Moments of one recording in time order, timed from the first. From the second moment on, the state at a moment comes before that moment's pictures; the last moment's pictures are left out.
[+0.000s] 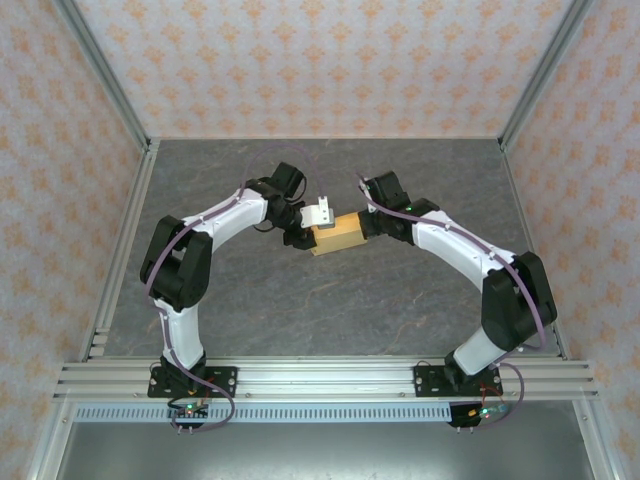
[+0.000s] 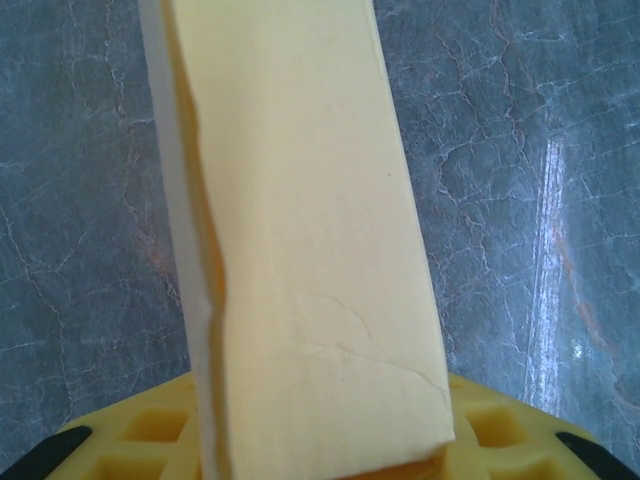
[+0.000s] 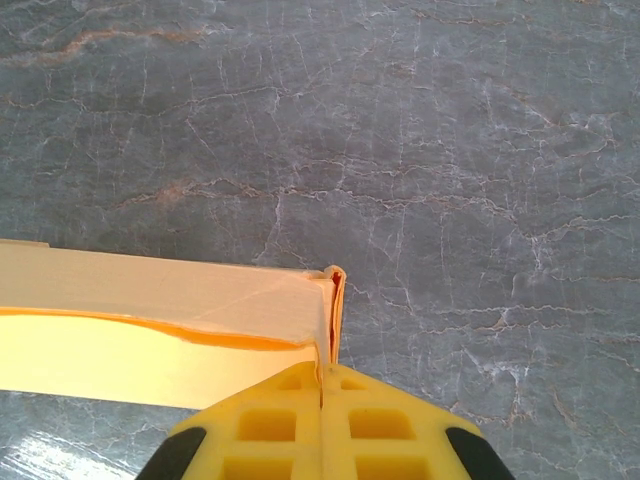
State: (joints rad) left arm -0.42 1.92 1.44 -0.72 0.44 0.90; right arm 0.52 1.57 1.16 -0.53 0.11 0.10
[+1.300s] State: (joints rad) left arm -0.43 1.93 1.45 -0.73 0.45 0.87; right arm 0.52 1.52 1.01 -0.34 0.12 0.12
